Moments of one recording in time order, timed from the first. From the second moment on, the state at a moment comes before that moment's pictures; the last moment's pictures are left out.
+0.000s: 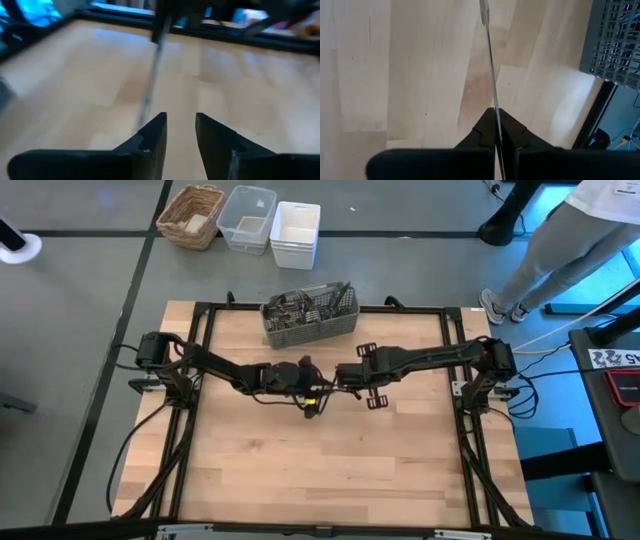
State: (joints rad) left arm 0.00 1.72 0.77 0.58 -0.12 -0.15; right arm 0.03 1.78 1.49 -1.22 0.32 -0.19
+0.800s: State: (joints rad) left arm 0.05 1.85 0.86 0.67 -0.15 -0.01; right arm 0.03 1.78 1.49 -1.18 0.30 -0.19
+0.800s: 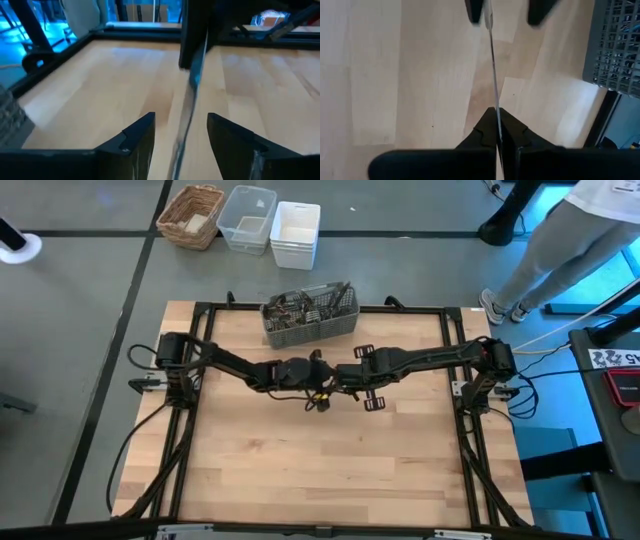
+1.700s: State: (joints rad) left arm 0.07 1.95 1.06 0.54 -0.09 0.00; right arm 0.03 1.78 1.49 -1.20 0.30 -0.24
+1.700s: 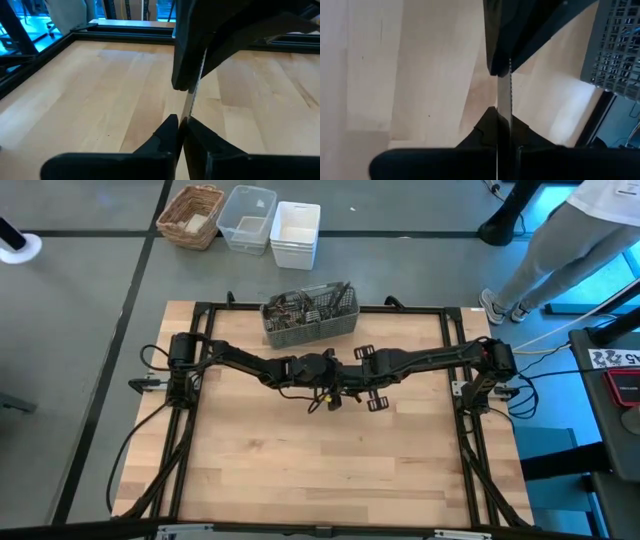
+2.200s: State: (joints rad) left arm 0.08 1.95 1.06 0.56 -0.07 -0.07; right arm 0.03 1.78 1.49 -1.22 0.37 -0.24
